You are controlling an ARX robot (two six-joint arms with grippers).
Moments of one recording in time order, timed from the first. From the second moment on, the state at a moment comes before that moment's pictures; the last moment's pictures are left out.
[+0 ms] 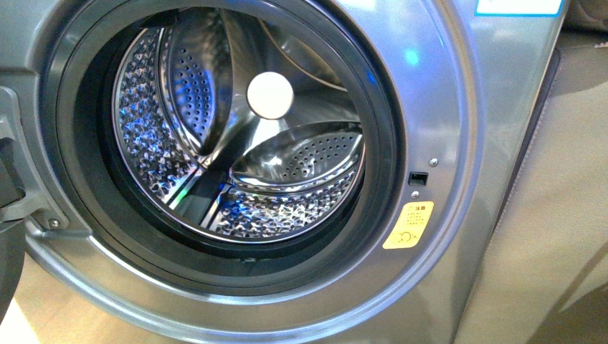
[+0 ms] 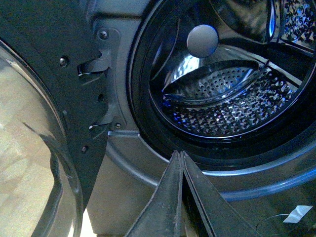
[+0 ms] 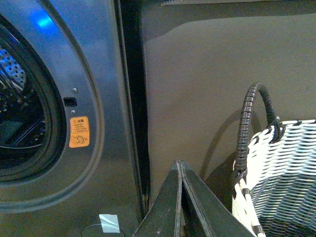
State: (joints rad) left arm 0.00 0.16 0.01 0.17 0.00 0.00; right arm 0.00 0.00 0.01 0.00 0.00 0.00
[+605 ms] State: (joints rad) left arm 0.00 0.00 0.01 0.00 0.00 0.00; right arm 0.00 0.00 0.01 0.00 0.00 0.00
